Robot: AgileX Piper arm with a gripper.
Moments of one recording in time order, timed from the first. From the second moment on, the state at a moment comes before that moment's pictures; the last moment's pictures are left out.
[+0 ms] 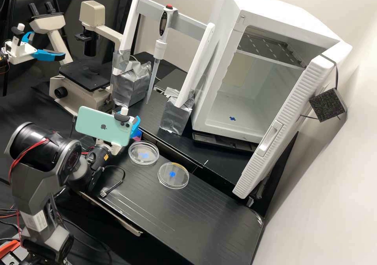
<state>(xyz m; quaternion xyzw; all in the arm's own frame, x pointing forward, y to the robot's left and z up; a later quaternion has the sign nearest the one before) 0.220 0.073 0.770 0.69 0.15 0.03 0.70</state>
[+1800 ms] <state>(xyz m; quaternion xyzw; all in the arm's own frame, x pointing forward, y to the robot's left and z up) 0.168 0.053 0.801 0.71 0.12 0.08 0.69</state>
